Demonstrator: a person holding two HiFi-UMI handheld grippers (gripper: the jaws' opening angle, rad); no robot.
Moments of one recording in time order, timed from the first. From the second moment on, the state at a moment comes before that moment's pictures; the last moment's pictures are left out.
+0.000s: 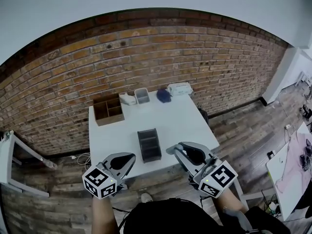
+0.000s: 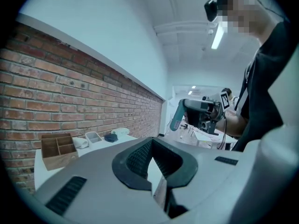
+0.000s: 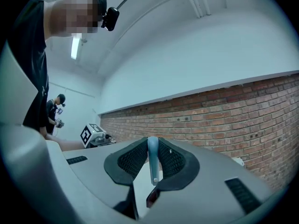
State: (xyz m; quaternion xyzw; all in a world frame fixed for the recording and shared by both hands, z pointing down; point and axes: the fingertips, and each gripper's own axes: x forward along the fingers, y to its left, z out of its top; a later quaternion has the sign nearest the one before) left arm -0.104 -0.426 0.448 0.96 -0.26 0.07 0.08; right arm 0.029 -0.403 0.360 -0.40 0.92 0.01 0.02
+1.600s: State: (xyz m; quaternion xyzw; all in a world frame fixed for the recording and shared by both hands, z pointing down) left arm 0.002 -0.097 0.452 0.94 -0.29 0.11 0.12; right arm 0.138 -0.119 0.374 -0.35 0.93 -0.04 0.07
